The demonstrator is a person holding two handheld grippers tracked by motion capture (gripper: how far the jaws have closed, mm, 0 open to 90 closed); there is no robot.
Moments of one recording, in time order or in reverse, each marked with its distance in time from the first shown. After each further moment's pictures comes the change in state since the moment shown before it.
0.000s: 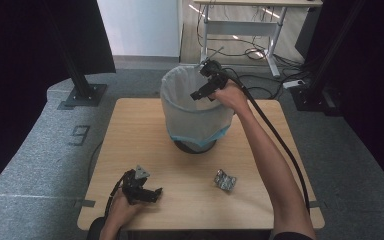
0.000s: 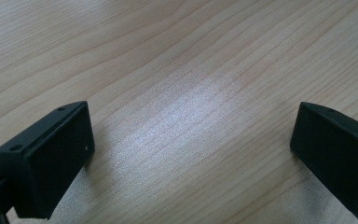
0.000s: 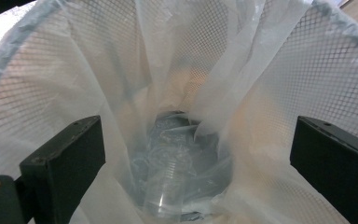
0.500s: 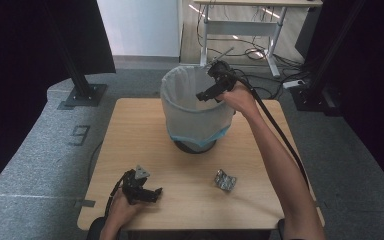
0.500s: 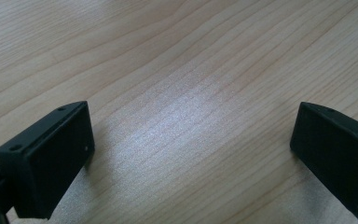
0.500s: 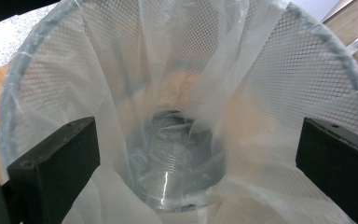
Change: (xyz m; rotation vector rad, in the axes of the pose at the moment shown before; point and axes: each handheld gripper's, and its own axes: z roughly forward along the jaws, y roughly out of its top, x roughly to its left) left arm 0.000 0.000 0.000 -0.001 0.003 0.001; right arm 0.003 -0.014 -0.026 -0.047 -0.023 -0.004
